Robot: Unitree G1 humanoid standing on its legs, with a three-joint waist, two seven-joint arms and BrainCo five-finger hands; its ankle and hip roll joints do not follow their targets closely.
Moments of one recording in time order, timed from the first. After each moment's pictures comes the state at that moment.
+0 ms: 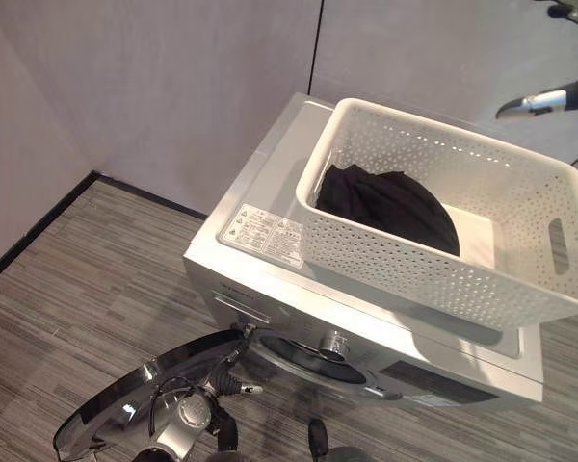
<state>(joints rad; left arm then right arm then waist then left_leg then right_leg) -0.05 0.30 -0.42 0.69 0.07 -0.04 -0.01 -0.75 -1.46 0.23 0.01 0.39 -0.10 0.14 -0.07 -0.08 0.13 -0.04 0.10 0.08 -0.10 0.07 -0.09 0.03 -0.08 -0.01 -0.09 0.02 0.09</state>
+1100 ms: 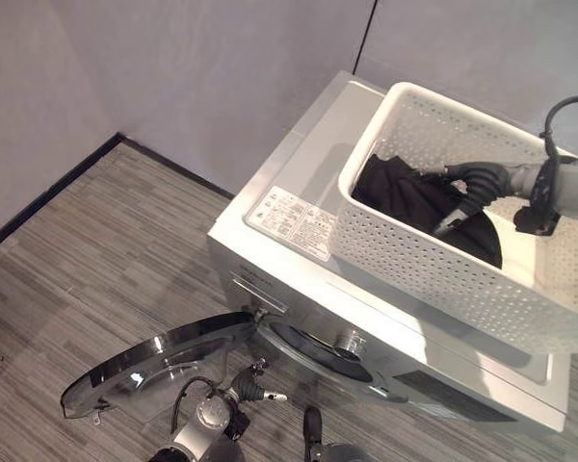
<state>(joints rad) -0.07 0.27 -0.53 0.69 -0.04 -0.04 -0.08 -1.20 -1.40 1.11 0.17 0.30 0.02 0.46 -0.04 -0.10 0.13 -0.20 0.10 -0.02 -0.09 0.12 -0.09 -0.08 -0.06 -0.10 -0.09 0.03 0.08</state>
